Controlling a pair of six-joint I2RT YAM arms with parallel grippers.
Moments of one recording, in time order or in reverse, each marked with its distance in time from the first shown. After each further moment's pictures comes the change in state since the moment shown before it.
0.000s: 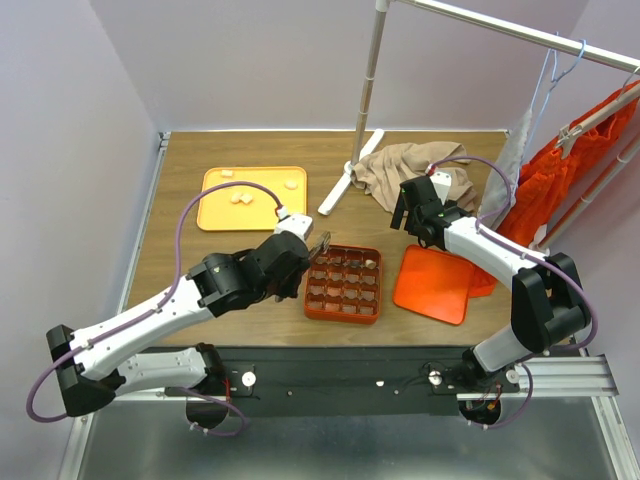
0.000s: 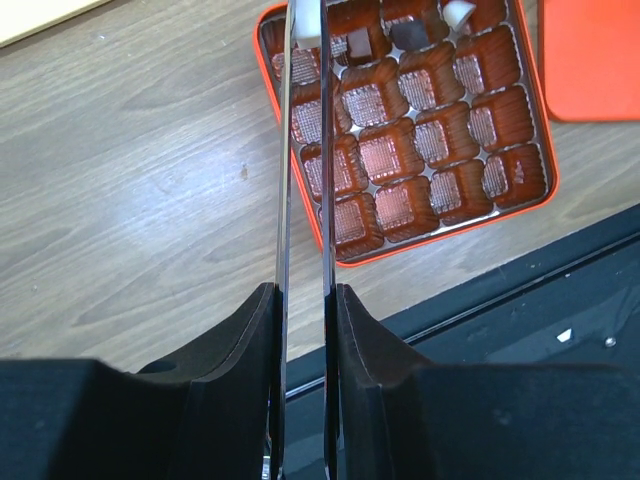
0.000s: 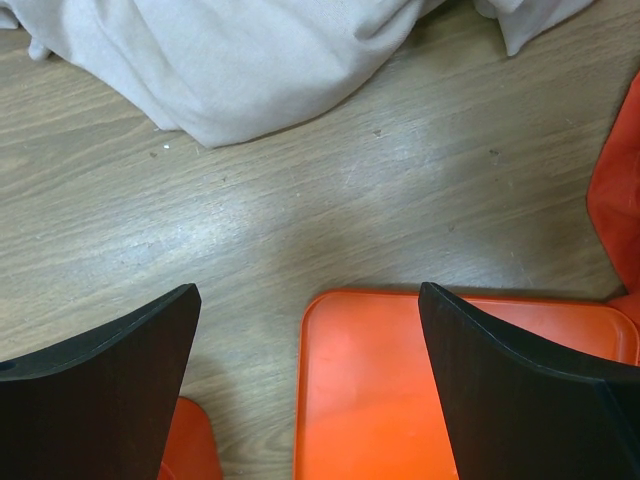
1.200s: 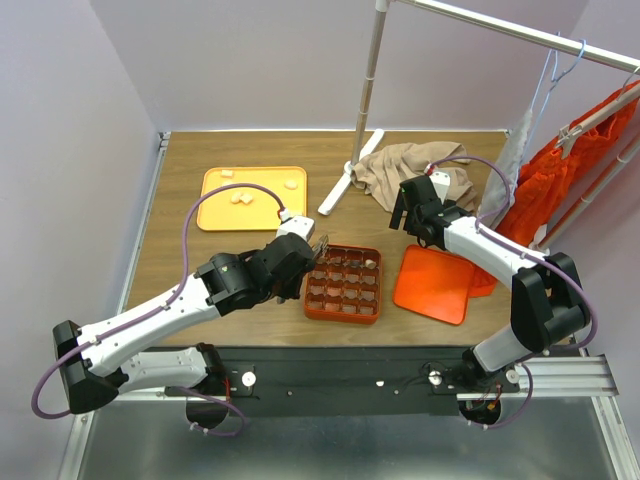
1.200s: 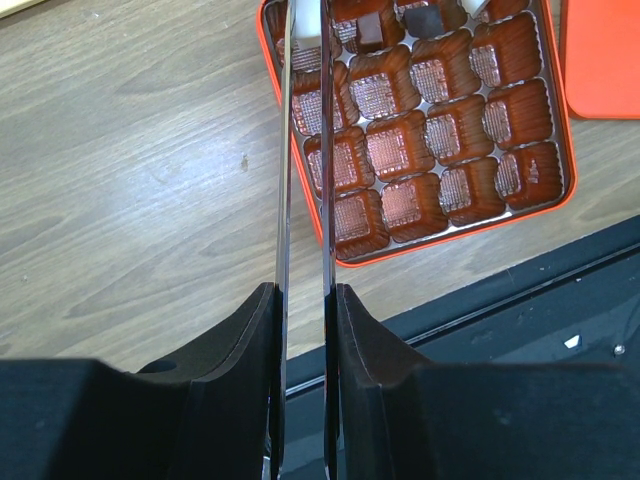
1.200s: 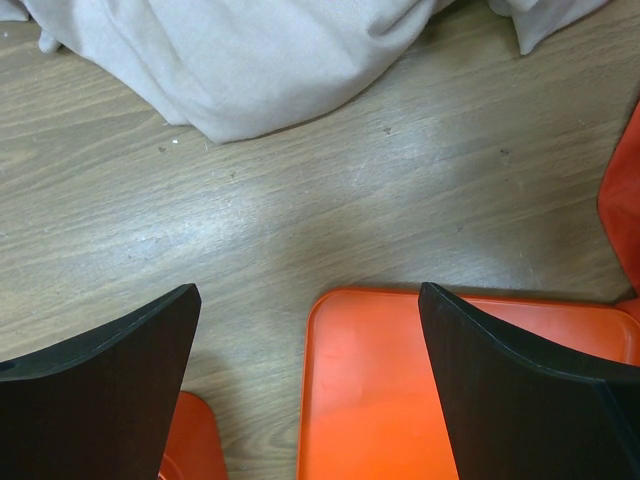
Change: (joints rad) left arm 0.000 0.018 -0.021 0.005 -0.011 -0.034; right arm 0.000 0.003 0.004 0.000 -0.022 -0.007
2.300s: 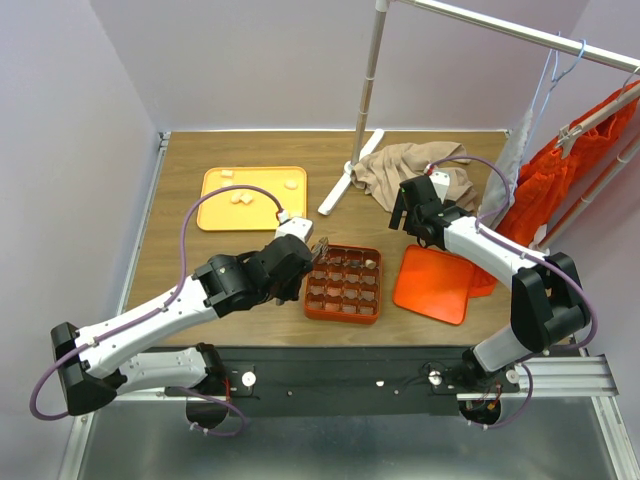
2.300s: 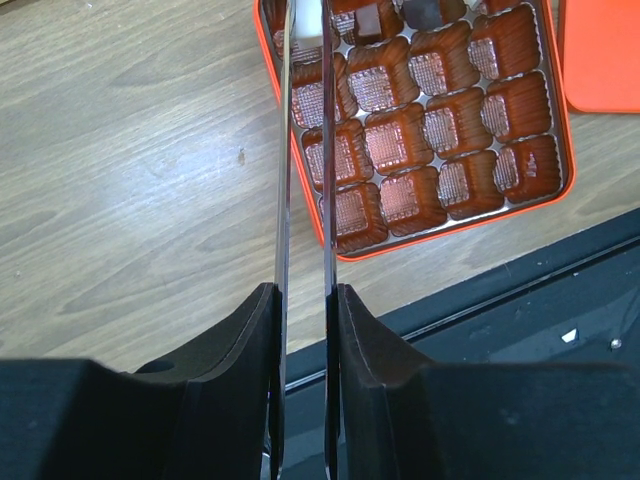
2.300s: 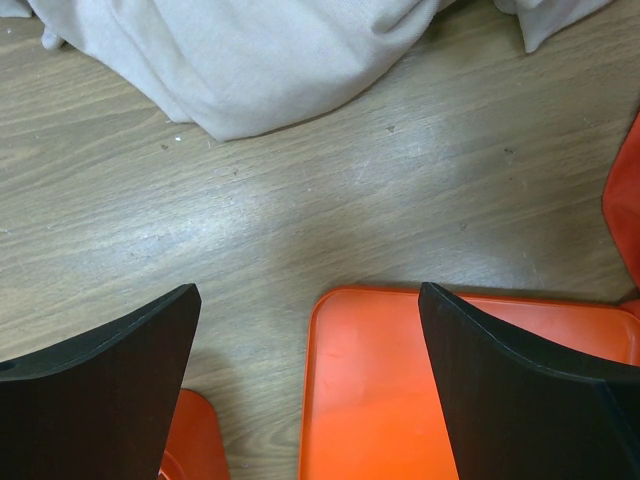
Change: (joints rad) left arm 0.000 -0.015 -0.014 -0.002 0.011 -0.008; right arm 0.000 0.000 0.000 0.000 -0.008 0.000
